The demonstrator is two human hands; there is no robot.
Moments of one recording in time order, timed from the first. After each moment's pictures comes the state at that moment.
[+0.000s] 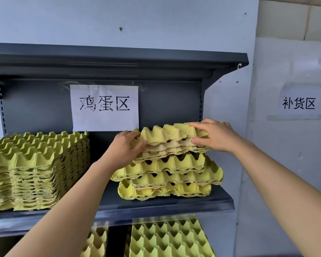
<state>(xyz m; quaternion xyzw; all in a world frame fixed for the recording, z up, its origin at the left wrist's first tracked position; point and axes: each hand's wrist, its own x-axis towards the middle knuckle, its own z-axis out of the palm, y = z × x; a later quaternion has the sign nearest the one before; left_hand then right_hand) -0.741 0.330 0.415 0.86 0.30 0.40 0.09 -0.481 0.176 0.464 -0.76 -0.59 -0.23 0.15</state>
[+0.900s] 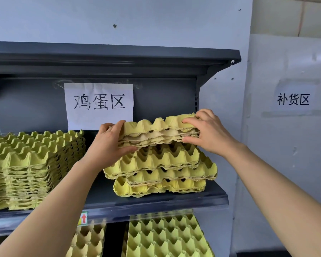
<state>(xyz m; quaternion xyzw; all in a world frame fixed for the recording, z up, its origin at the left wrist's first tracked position) -0.760 0.328 0.418 0.86 0.30 0.41 -0.04 -0.503 0.164 0.454 -0.67 -0.63 -0.32 0.23</state>
